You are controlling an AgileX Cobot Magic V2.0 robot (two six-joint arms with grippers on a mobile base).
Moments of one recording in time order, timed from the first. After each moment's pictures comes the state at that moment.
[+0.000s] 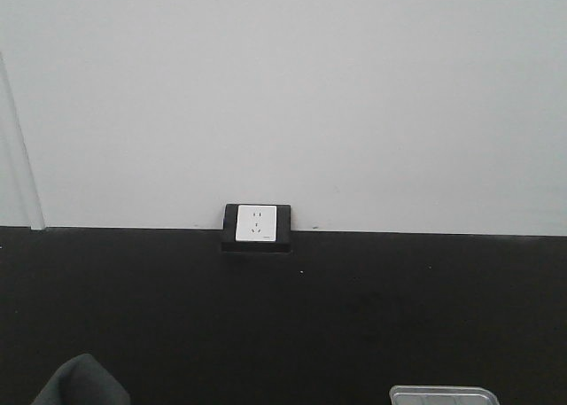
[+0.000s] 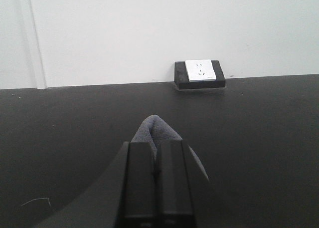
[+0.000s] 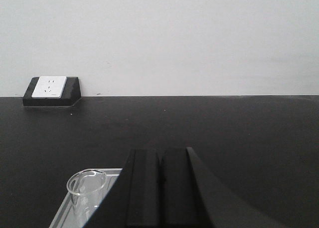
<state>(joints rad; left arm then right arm) -0.08 -0.01 0.03 -0.04 0.11 -0.03 0.00 -0.01 0.03 -0.03 0.08 0.05</state>
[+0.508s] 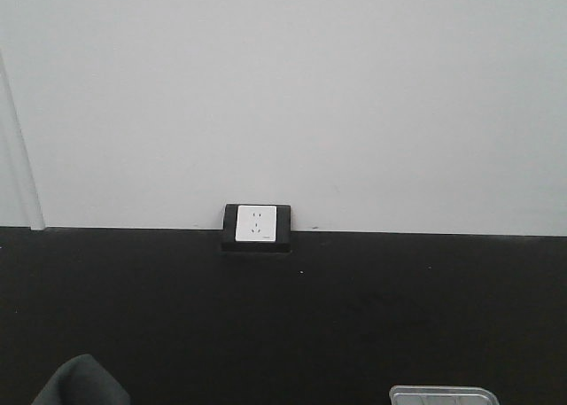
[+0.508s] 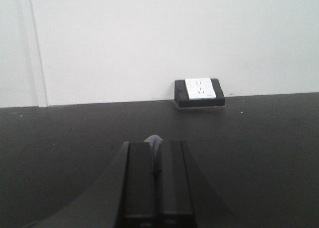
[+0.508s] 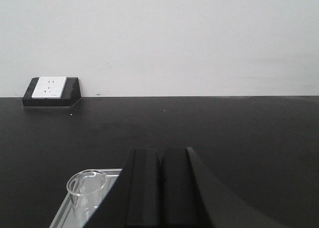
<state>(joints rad) -0.08 -0.01 0.03 -0.04 0.03 -0.03 0.00 -0.01 0.03 -0.03 0.08 0.05</state>
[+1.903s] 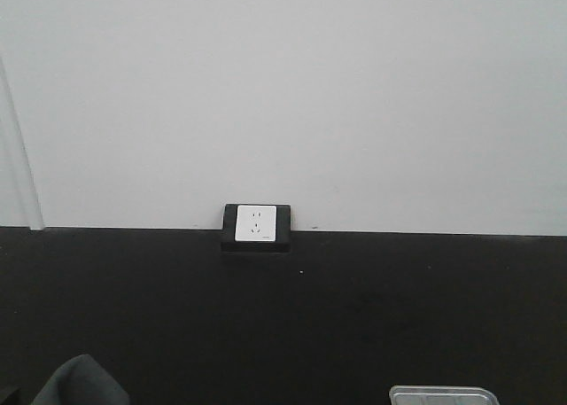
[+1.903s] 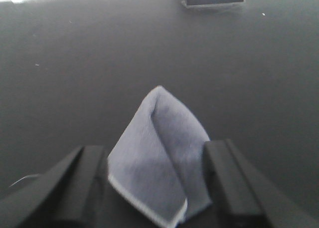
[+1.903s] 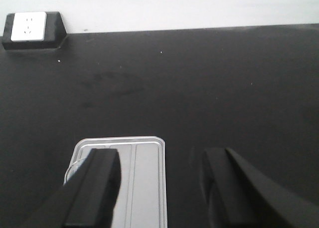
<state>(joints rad) -0.08 0.87 -0.47 -0.03 0.17 -0.06 0.00 0.61 -0.43 -0.03 0.31 0.08</state>
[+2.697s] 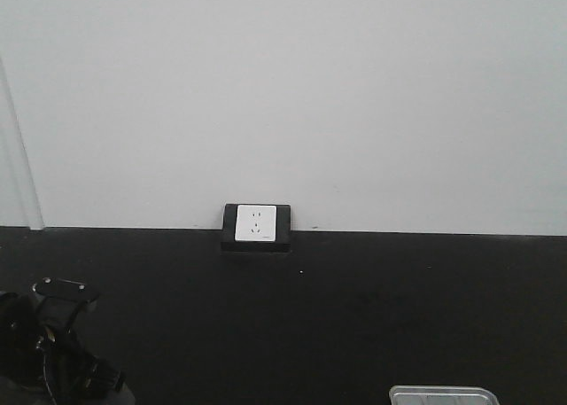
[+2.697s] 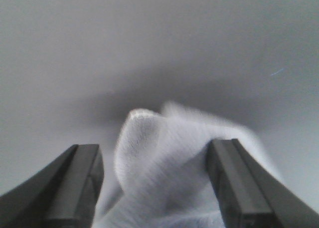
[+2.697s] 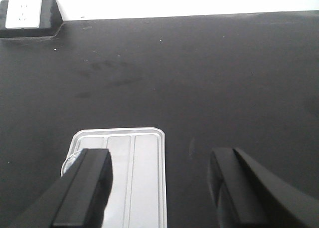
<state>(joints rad) -0.08 1.81 -1.11 -0.03 0.52 0.05 0.00 0.65 -0.43 -0.03 0.31 0.08</state>
